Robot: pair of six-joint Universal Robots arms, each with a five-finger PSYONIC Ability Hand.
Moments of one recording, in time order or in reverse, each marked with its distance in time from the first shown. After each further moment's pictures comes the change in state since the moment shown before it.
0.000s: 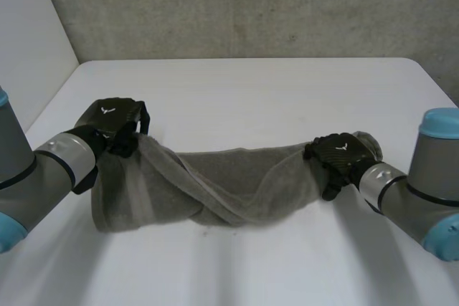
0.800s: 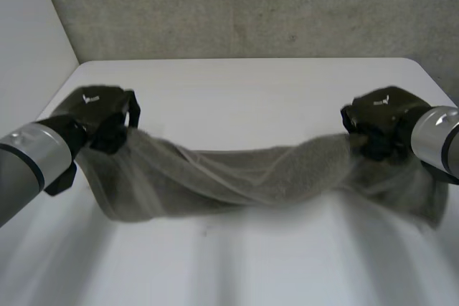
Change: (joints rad) left arm 0.000 0.189 0.001 -0.210 -0.004 0.043; right arm -0.009 -0.321 -0.230 0.610 0.101 -0.156; left_hand 0.000 0.000 0.000 0.000 0.000; right_hand 0.544 0.736 0.707 0.723 0.655
